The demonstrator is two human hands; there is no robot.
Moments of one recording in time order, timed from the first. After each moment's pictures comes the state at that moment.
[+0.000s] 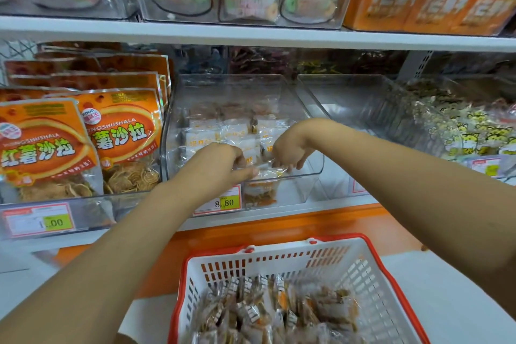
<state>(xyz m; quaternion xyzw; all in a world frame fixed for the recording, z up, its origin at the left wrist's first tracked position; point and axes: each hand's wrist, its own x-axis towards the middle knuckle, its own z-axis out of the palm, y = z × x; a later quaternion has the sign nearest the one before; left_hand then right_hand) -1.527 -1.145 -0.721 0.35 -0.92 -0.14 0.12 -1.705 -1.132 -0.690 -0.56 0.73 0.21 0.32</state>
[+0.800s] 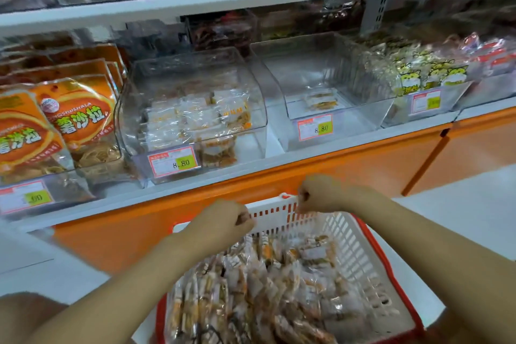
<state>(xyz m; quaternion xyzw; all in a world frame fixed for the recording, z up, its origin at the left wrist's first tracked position) -1.535 -1.016 -0.810 0.30 -0.93 -0.19 -0.03 -1.749 -0.932 -0.789 -0.58 0.77 0.03 0.27</state>
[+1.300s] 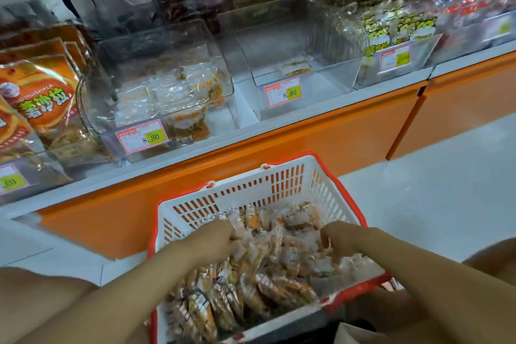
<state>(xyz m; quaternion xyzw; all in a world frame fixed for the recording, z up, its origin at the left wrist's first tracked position) -1.521 -0.978 -0.890 0.30 -0.90 -0.24 -0.23 -1.758 -0.806 -0.915 -0.52 0.75 0.15 0.39</state>
